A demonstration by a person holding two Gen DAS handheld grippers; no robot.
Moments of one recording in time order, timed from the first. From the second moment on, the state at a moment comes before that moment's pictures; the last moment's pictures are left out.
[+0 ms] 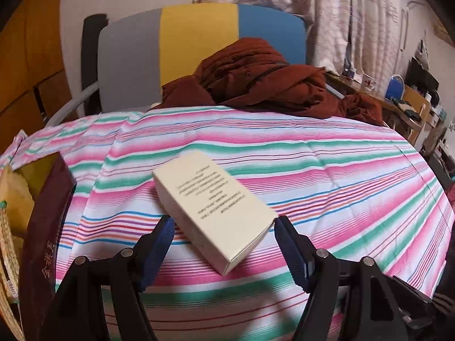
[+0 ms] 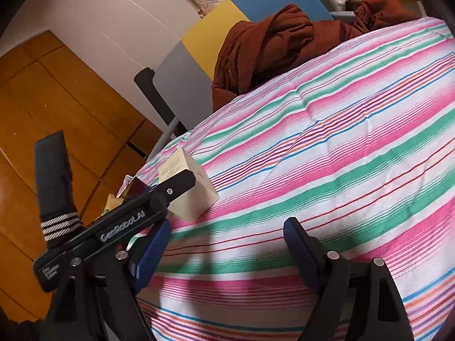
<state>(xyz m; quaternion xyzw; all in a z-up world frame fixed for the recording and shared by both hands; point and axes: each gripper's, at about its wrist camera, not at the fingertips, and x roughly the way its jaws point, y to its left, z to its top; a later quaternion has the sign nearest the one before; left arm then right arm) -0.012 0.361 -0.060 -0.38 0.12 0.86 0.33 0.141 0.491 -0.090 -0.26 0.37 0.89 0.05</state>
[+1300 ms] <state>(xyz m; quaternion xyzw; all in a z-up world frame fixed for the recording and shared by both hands) -0.051 0.258 -0.044 -0.40 0.01 0.85 0.35 0.035 0.477 -0.079 -0.27 0.48 0.82 -0.18</state>
